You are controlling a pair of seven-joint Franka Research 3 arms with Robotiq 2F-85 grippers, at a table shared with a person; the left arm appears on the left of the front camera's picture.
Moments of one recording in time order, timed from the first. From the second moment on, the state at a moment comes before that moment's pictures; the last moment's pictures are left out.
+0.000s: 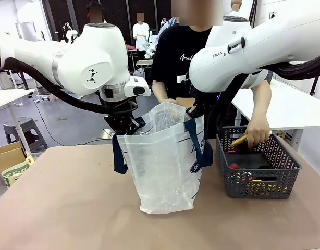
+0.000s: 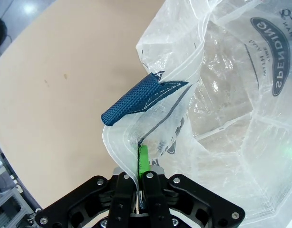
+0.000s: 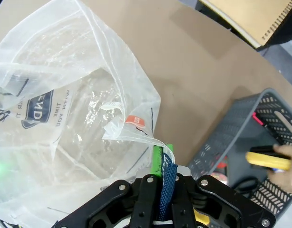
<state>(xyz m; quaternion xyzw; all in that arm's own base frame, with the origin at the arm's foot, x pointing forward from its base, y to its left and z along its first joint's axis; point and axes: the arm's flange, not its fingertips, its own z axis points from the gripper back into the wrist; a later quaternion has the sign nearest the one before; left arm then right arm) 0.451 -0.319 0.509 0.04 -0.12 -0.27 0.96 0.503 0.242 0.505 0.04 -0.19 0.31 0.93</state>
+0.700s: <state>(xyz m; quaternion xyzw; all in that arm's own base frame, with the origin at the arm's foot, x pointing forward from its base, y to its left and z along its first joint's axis) 0.457 -0.312 0.518 0.01 -0.13 -0.25 0.96 0.504 0.240 0.507 0.04 -0.19 0.31 0.93</state>
